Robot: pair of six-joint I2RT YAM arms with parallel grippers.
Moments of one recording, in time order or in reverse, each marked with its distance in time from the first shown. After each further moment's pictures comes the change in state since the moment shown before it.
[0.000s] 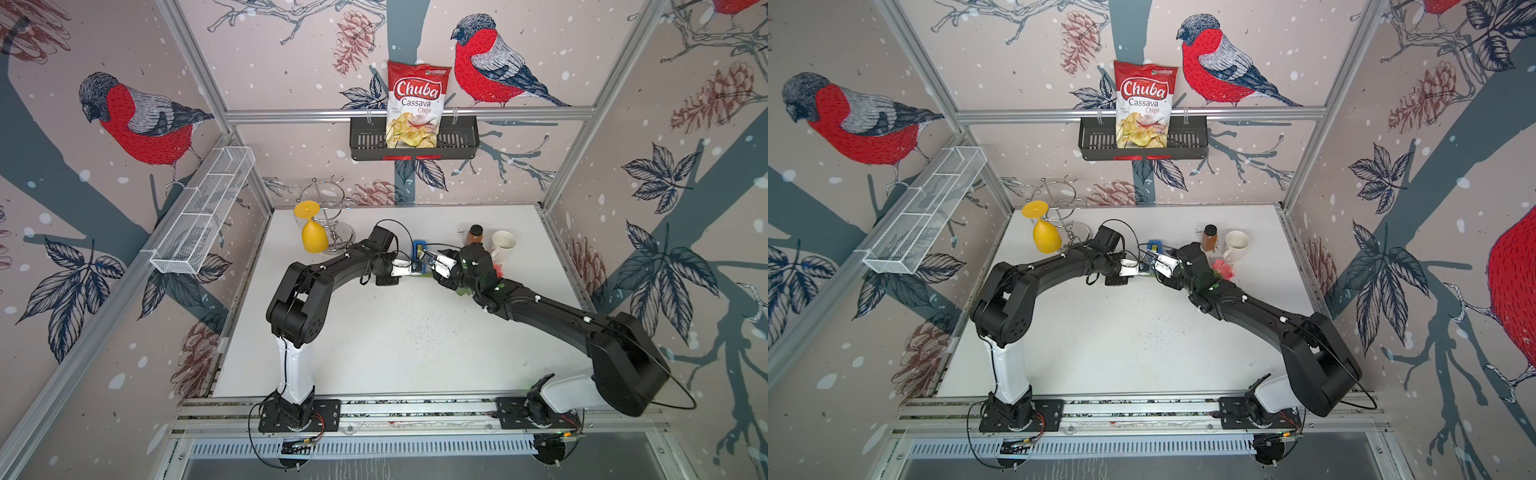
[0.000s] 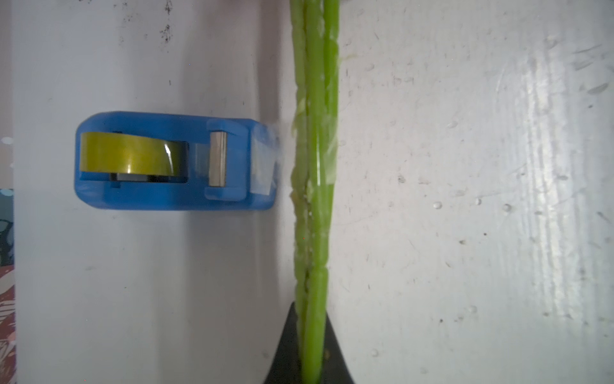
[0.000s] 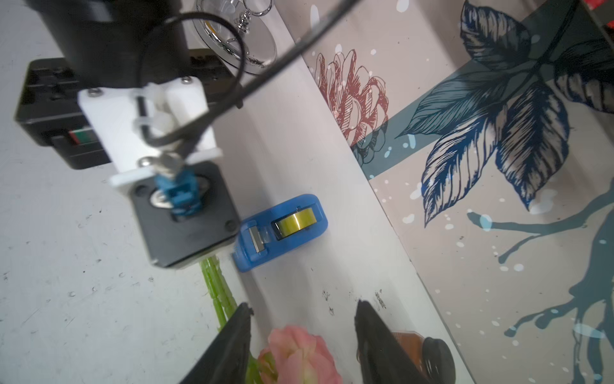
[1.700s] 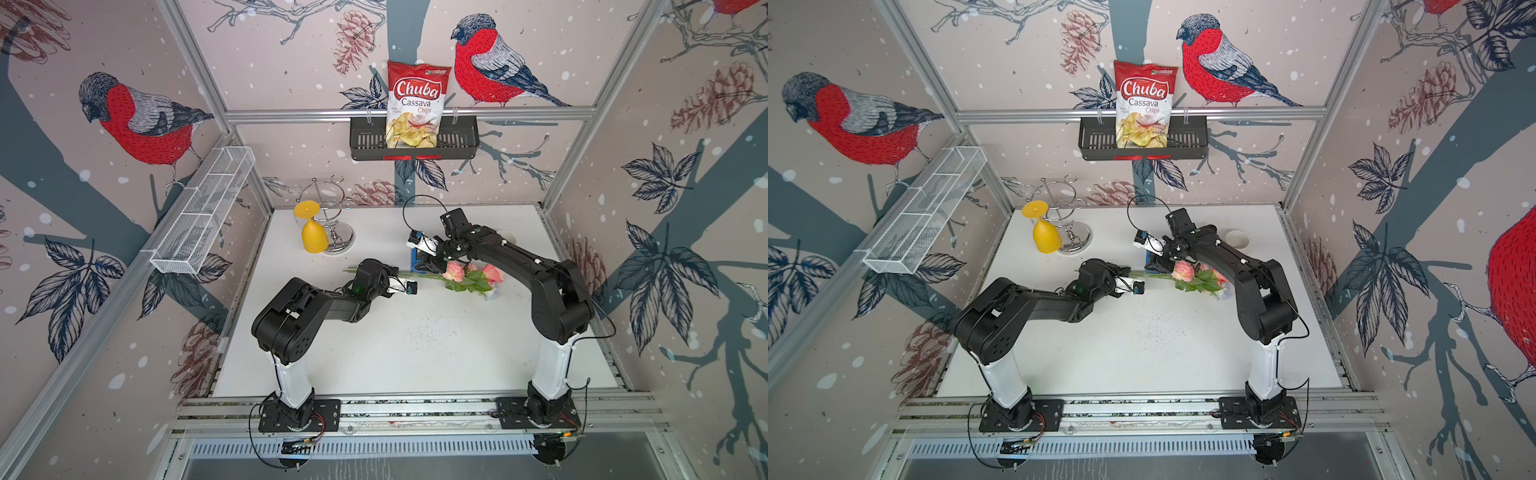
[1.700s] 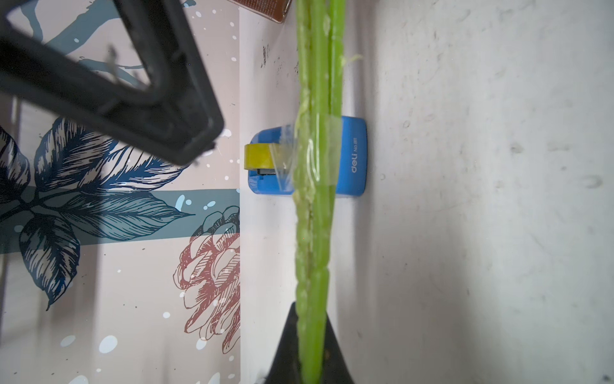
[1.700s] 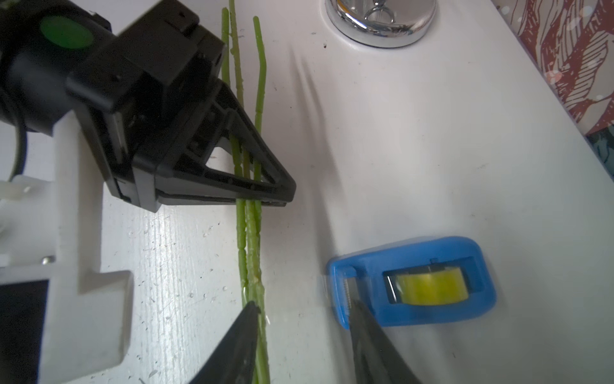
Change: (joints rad) left arm -0.053 -0.126 -0.562 1.018 -0.219 0.172; right arm -0.119 0.477 0.631 -0.670 -0.539 -0.029
